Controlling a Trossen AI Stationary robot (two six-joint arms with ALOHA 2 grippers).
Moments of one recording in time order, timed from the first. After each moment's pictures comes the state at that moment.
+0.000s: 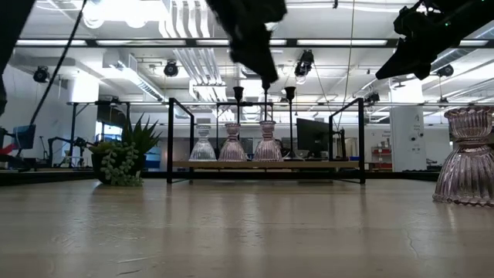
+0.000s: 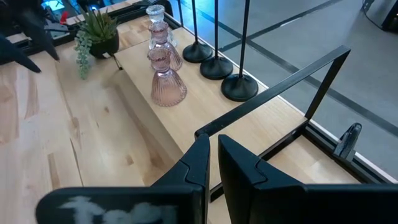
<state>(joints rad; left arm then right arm) 0.06 1.81 1.69 -0.74 -0.21 0.06 -0.77 0.55 0.65 -0.59 -0.24 0.00</state>
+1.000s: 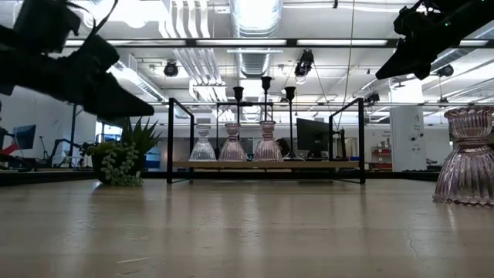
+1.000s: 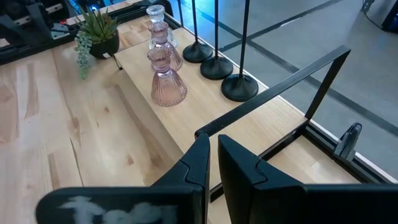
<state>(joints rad) -0.03 0.70 0.08 0.42 -0.32 -0.09 -0.77 0.55 0.65 -0.59 -0.24 0.00</state>
